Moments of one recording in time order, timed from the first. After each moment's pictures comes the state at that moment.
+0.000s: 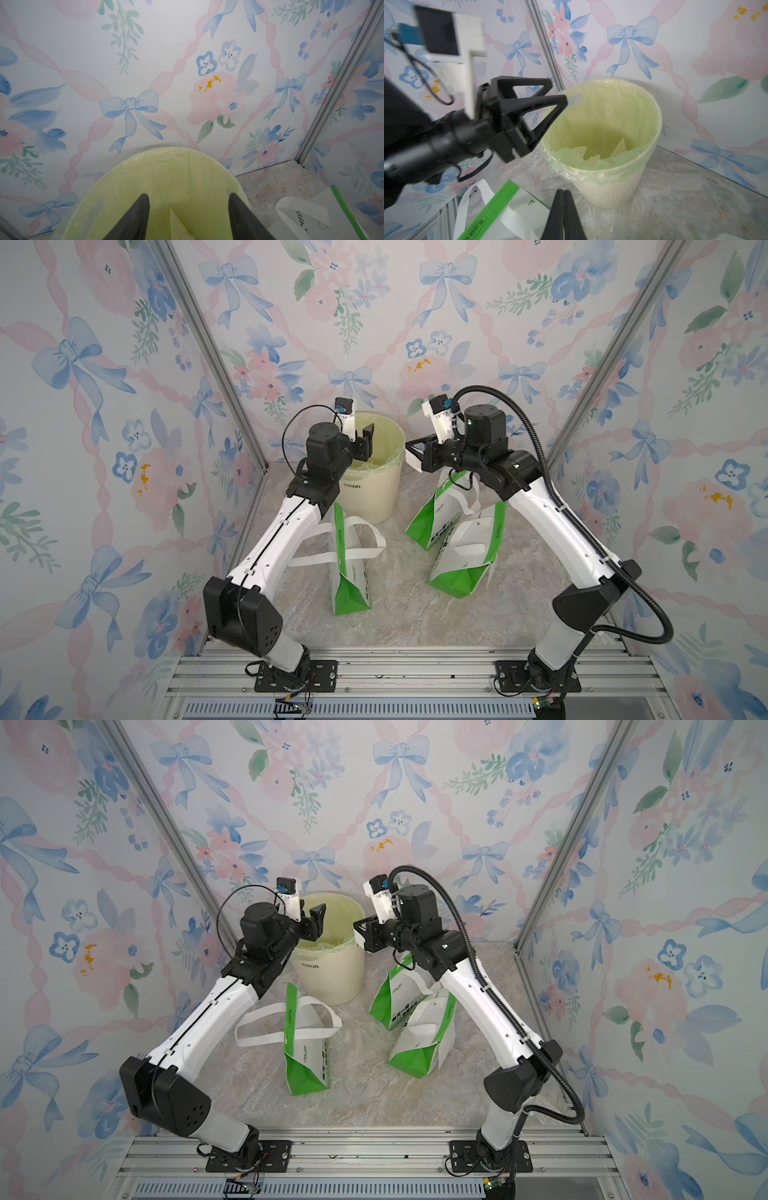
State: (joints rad) left arm -0.33 1.47 1.50 -0.03 -0.04 -0.03; right arm 0.62 1.82 2.11 -0.57 -0.30 0.19
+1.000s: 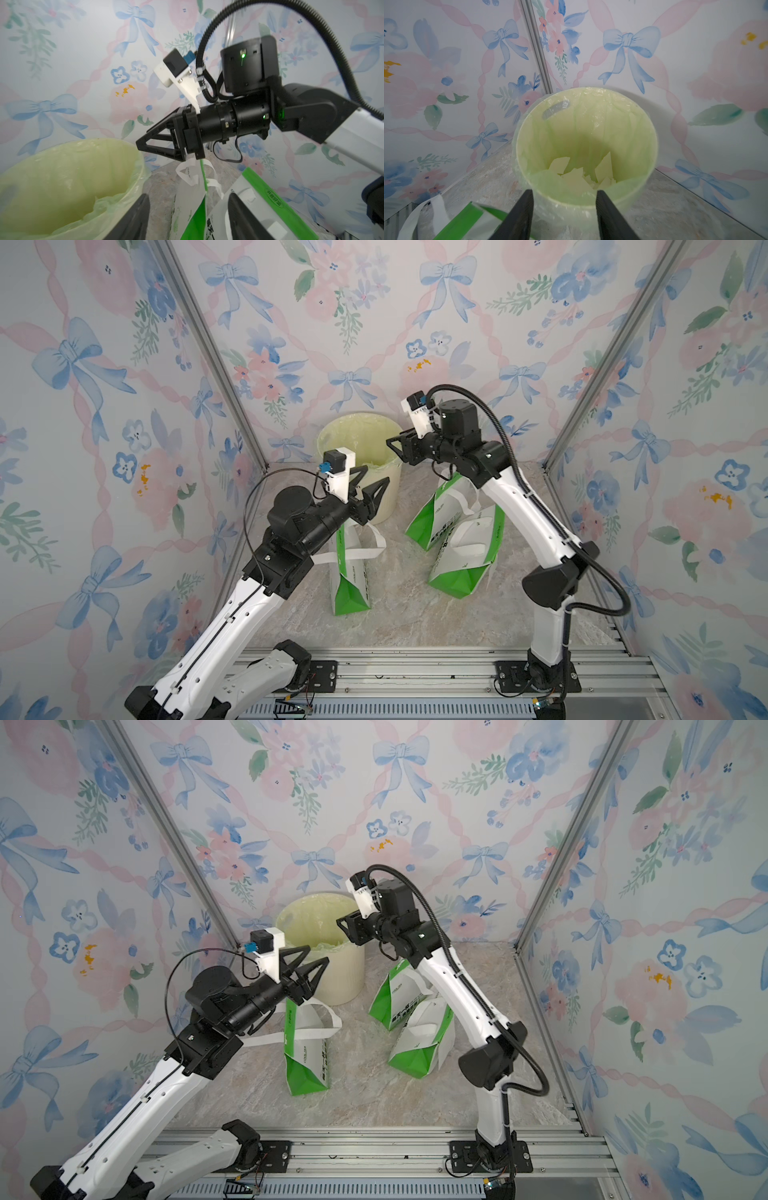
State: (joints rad) left arm -0.59 1.01 1.16 -0.09 0.18 -0.10; right arm 0.61 1.90 2.28 -0.70 -0.21 0.05
